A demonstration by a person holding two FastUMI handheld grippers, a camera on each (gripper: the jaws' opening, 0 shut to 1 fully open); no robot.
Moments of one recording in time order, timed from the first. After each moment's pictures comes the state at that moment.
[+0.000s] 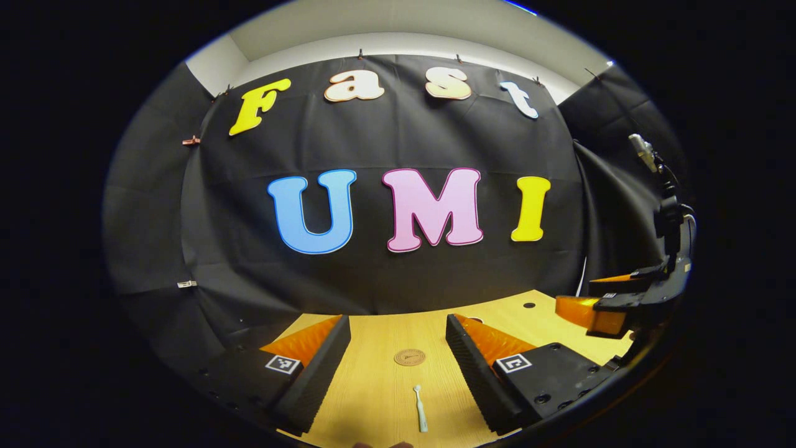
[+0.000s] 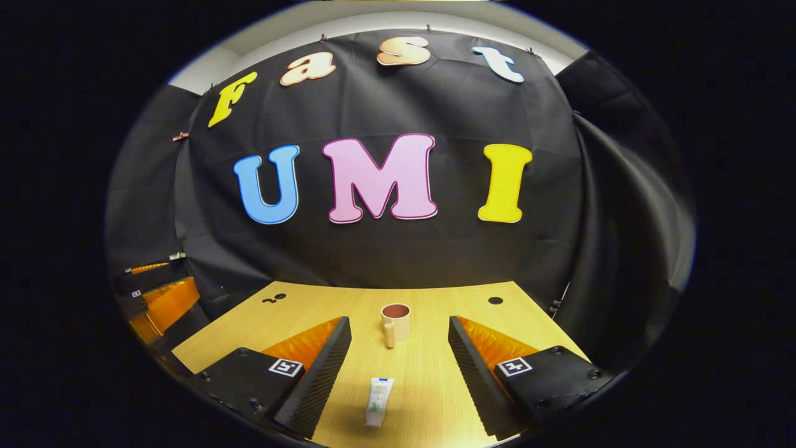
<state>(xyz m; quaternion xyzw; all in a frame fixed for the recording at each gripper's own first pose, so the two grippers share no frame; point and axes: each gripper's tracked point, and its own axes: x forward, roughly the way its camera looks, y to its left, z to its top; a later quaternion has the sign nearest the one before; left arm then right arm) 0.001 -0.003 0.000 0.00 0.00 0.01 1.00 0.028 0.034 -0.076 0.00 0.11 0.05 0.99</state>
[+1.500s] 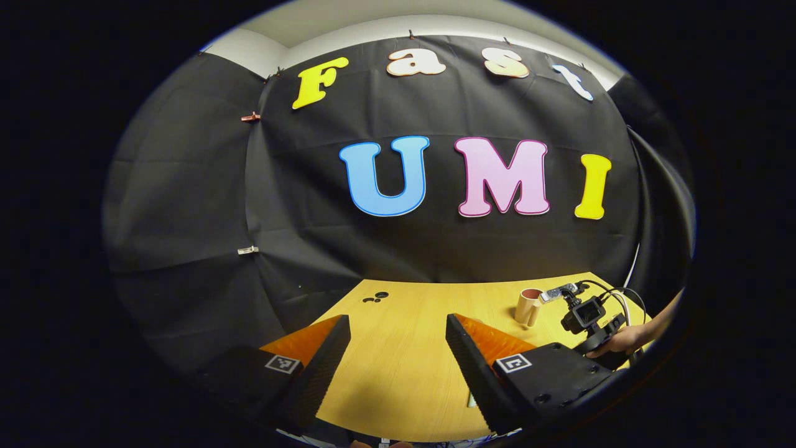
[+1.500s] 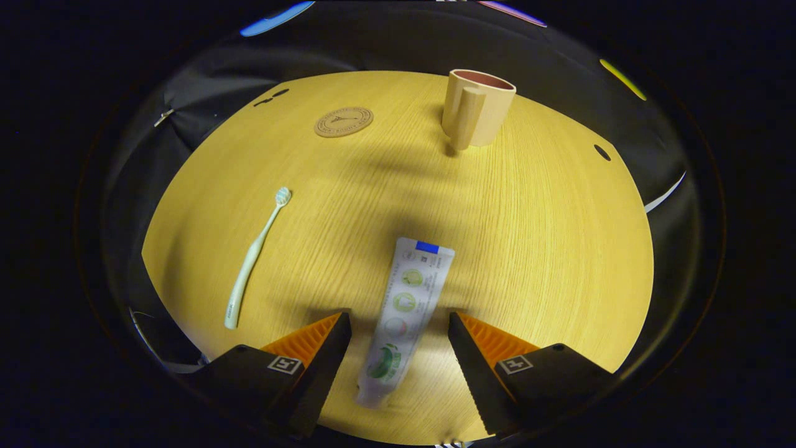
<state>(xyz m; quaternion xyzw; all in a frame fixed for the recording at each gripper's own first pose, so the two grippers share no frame) -0.038 0.086 -0.060 -0.02 0.07 0.15 0.99 0.037 0.078 -0.390 -0.09 0.56 0.12 0.81</state>
